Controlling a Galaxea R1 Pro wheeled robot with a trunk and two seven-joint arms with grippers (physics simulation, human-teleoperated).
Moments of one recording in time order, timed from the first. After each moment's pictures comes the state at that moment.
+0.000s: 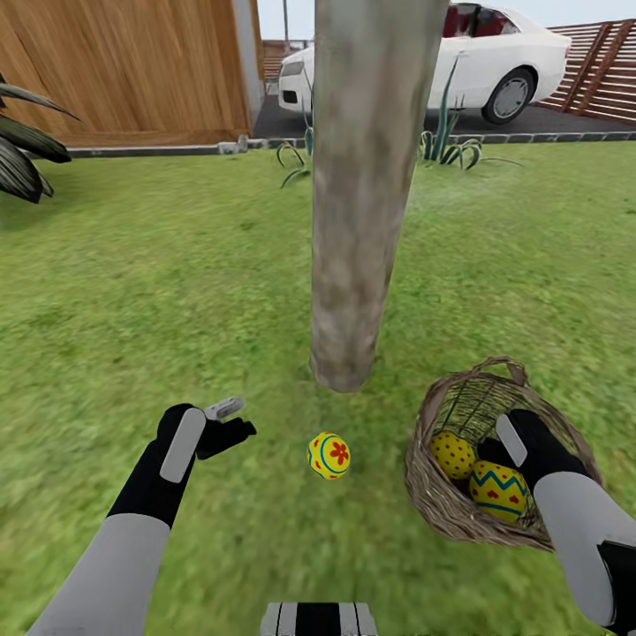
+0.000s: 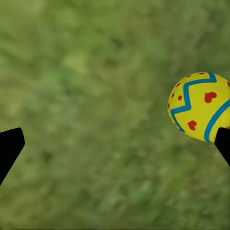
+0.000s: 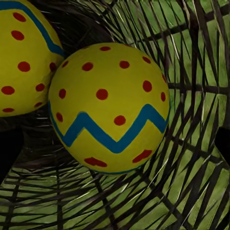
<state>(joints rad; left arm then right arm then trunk) -0.71 -0.06 0.05 -1.08 0.69 1.00 0.53 -0.91 -0.22 -0.19 -0.53 -0.22 0.86 -0.39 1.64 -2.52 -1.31</state>
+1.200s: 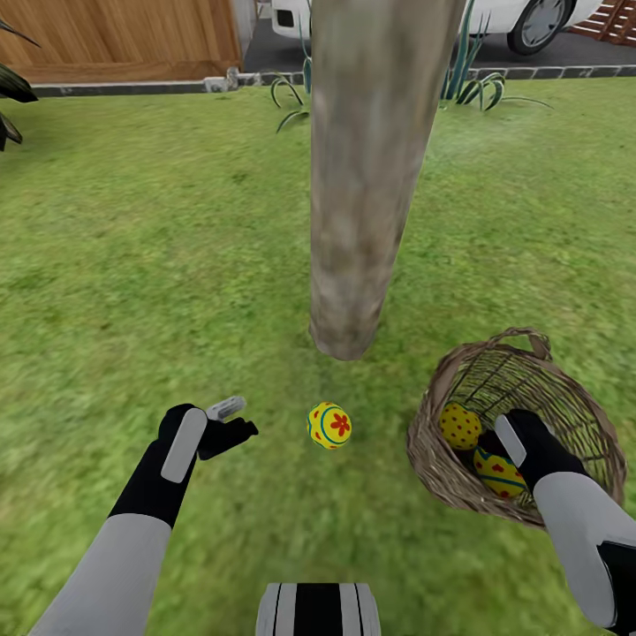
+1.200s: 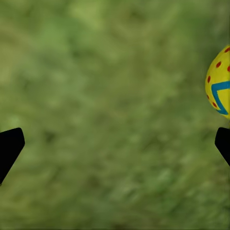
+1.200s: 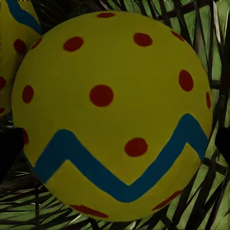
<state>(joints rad) -0.71 -0.07 0.05 -1.08 0.70 1.00 0.53 -0.91 -0.22 -0.17 -0.53 -0.22 0.74 -0.39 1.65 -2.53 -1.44</state>
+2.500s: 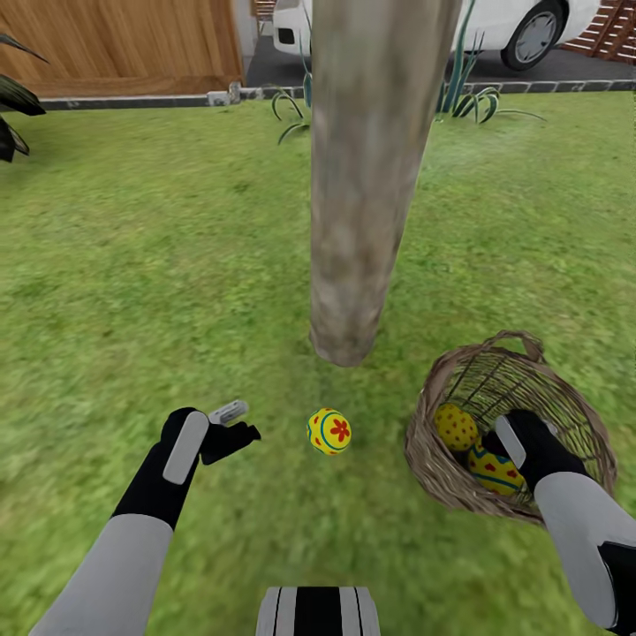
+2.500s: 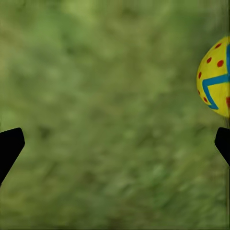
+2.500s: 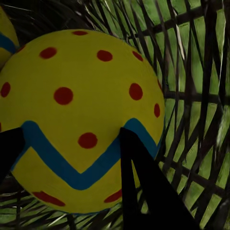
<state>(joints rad) -0.71 -0.07 0.05 -1.05 0.71 1.00 0.52 -0.91 -0.23 -0.17 -0.53 -0.17 0.74 -0.39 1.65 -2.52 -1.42</state>
